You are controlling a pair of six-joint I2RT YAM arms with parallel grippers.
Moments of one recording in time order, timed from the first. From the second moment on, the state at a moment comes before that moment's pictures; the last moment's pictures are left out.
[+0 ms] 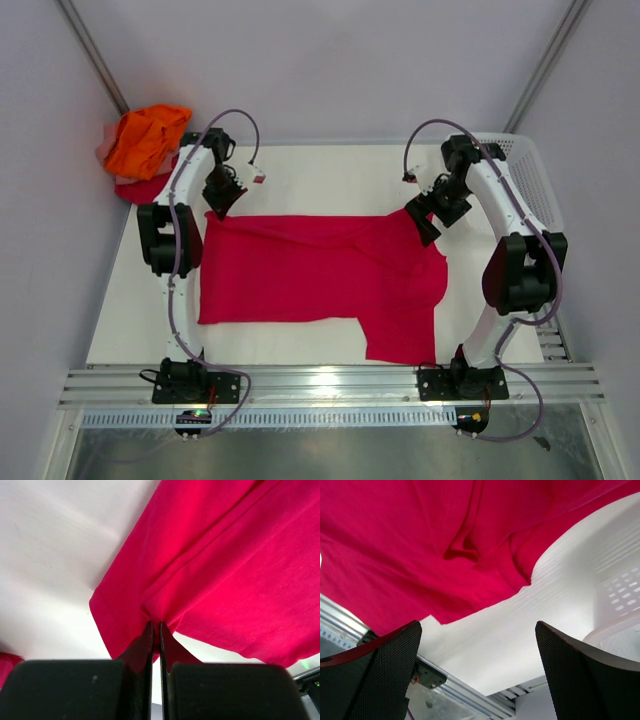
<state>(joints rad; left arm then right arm) -0.09 2.26 2.10 -1.34 0.11 0.83 0.07 1.79 1.64 -1.32 -0.24 -0.67</state>
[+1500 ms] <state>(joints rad) -0.23 2.16 1.90 -1.33 -0.17 0.89 0.29 2.13 1.72 -0.98 0.02 -0.39</state>
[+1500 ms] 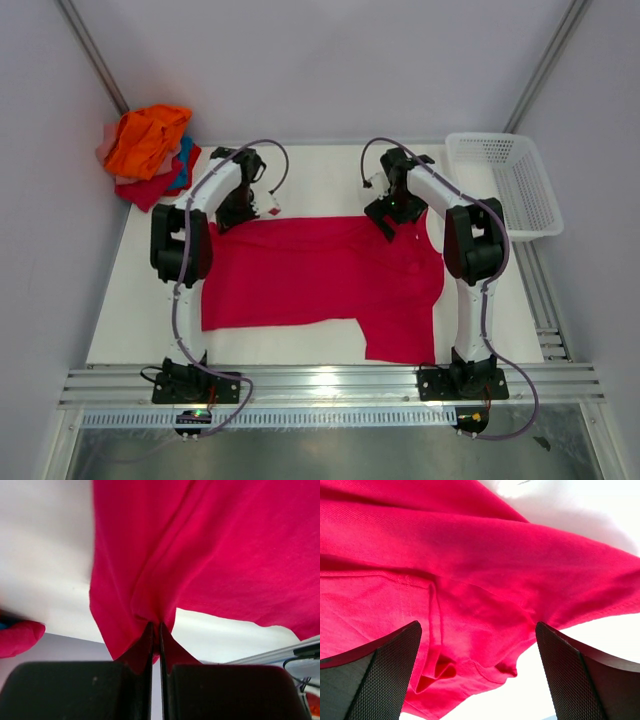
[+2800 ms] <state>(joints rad) 0.04 2.07 1.78 -0.90 0.26 0.17 0.29 2.02 1.57 -0.74 -0.02 -0.30</state>
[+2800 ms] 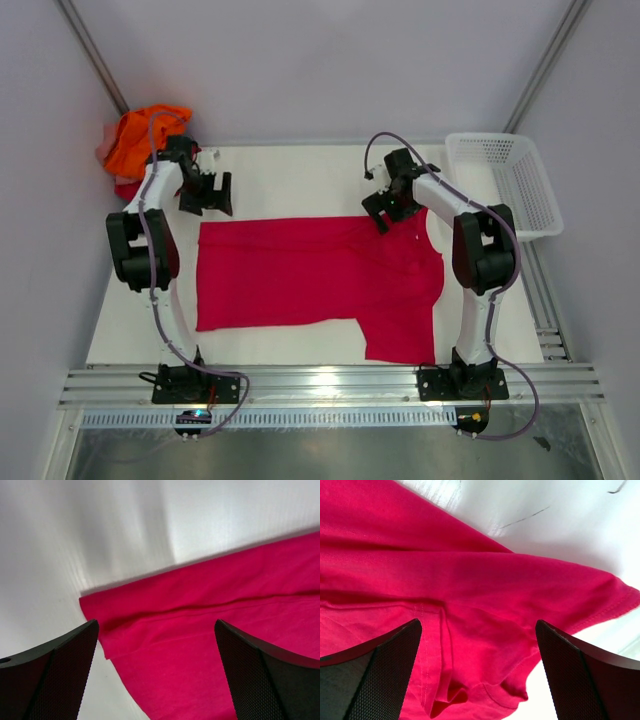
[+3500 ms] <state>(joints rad) 0.14 2.07 1.63 -0.89 0.63 0.19 0.29 2.02 1.53 -0.70 -0.06 -0.31</state>
